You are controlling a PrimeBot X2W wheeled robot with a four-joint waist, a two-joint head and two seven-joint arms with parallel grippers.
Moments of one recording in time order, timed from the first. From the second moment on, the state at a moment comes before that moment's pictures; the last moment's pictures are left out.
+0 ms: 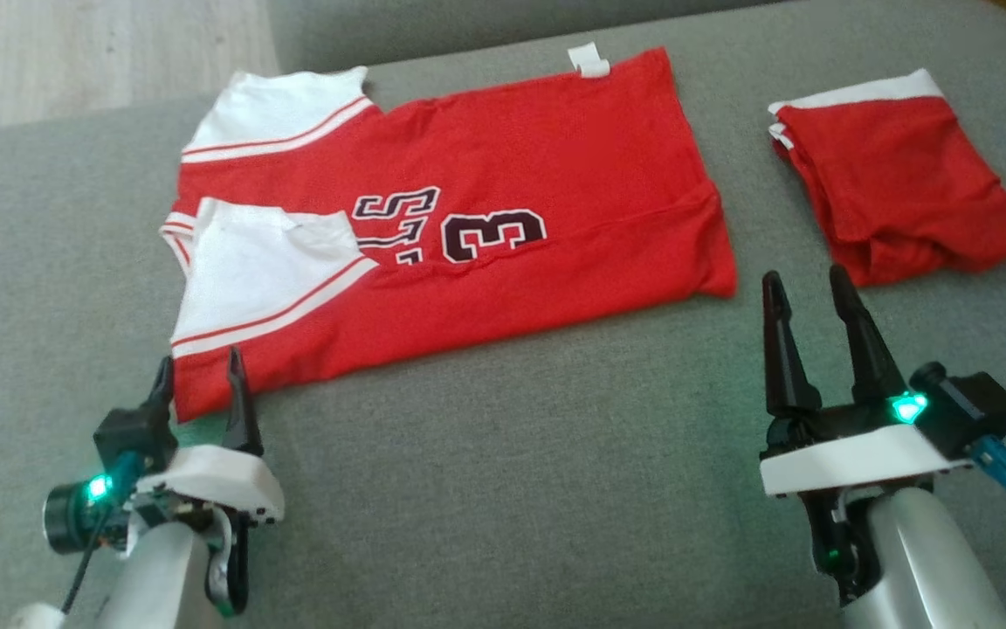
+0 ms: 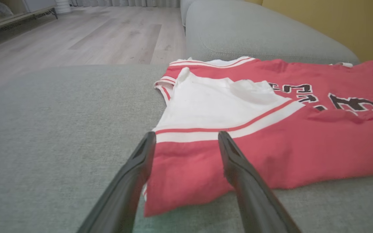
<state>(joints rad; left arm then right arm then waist) -0.27 0.12 -0.11 0.57 -0.27 0.08 -0.16 -0.13 -0.05 0.12 0.20 0.30 0.13 -0.26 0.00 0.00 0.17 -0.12</state>
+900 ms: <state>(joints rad) -0.36 0.16 -0.15 0.65 -0.27 0.08 -0.21 -0.17 -0.05 0.11 0.31 0.27 0.13 -0.26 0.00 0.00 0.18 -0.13</state>
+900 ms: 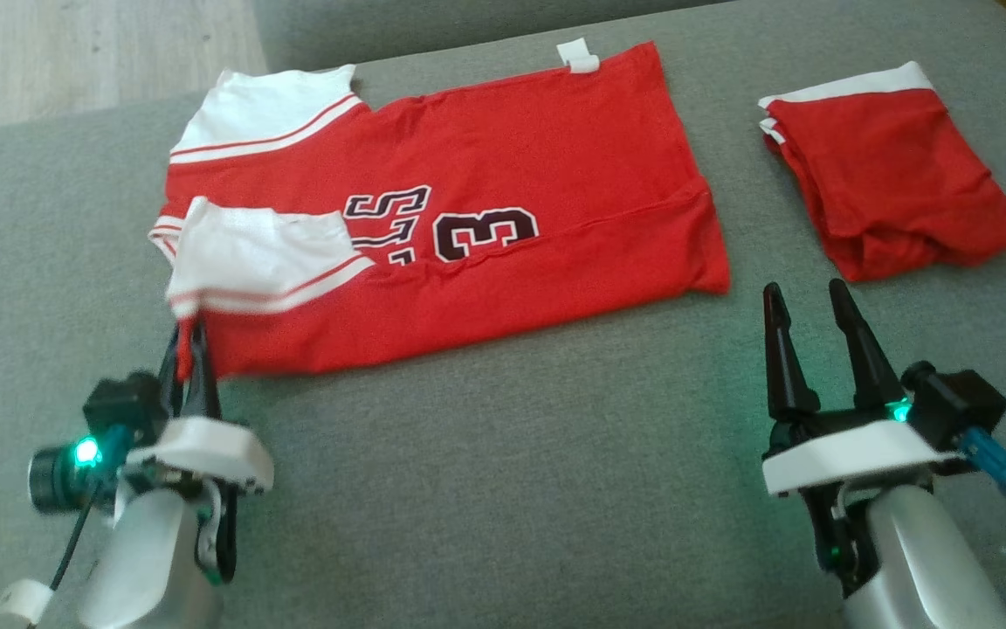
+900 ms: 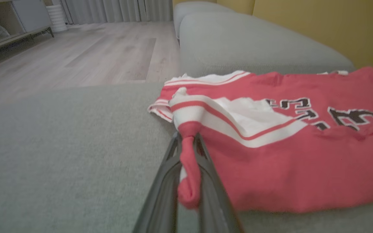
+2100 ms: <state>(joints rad) -0.36 0.15 -0.23 0.46 -0.21 0.04 -0.25 -0.65 -0.06 0.06 1.03 0.04 0.13 0.02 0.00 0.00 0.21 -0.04</state>
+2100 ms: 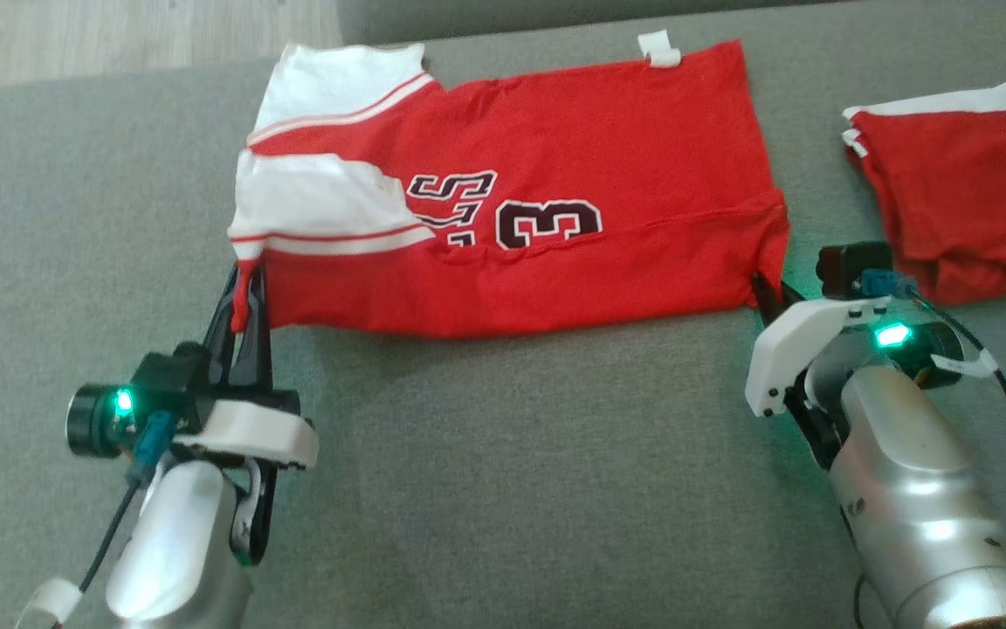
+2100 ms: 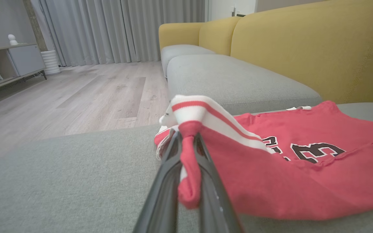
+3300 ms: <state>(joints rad) -0.05 0.18 -0.29 0.47 -0.25 0.05 -0.12 -0.08 -0.05 -0.02 0.40 0.05 0.13 0.24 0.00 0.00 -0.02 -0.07</state>
